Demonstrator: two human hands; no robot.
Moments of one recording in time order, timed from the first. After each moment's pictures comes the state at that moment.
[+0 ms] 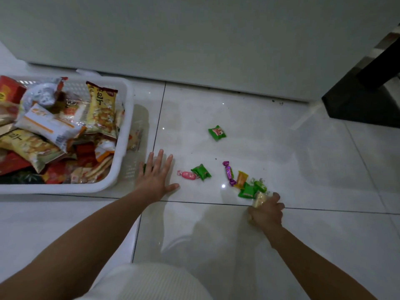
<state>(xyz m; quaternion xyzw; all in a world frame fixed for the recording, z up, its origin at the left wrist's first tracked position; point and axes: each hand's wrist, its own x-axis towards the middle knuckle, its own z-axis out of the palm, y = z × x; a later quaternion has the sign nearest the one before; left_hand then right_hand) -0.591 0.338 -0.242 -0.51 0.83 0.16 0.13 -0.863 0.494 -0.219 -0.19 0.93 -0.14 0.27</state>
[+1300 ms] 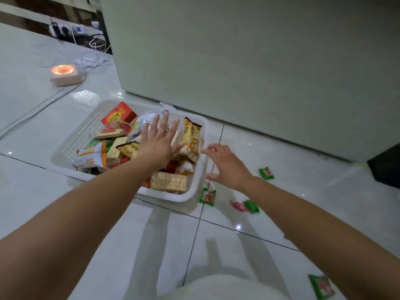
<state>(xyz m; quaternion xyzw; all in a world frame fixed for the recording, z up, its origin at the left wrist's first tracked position) -0.433 0.260 -0.091 -0.61 0.79 0.02 -0.04 -0.655 0.311 -0.083 -0.83 0.55 -0.04 0.11</state>
